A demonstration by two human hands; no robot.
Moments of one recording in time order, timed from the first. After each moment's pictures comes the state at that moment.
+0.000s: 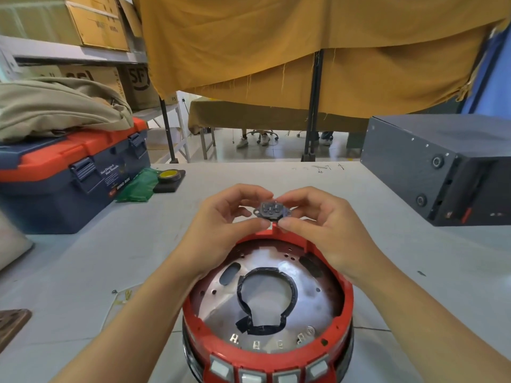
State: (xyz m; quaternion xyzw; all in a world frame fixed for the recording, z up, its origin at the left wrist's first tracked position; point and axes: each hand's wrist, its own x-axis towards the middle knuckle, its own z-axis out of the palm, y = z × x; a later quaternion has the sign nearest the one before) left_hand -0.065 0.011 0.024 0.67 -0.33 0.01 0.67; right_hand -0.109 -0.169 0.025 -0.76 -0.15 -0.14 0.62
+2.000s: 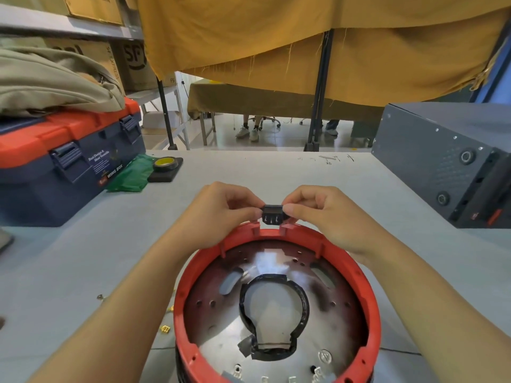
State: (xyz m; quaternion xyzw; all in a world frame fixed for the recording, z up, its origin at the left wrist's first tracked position) left_hand -0.010 0.019 0.019 0.85 -0.26 0.02 0.45; right_hand -0.051 -0.181 0.016 -0.82 -0.11 -0.02 0.56
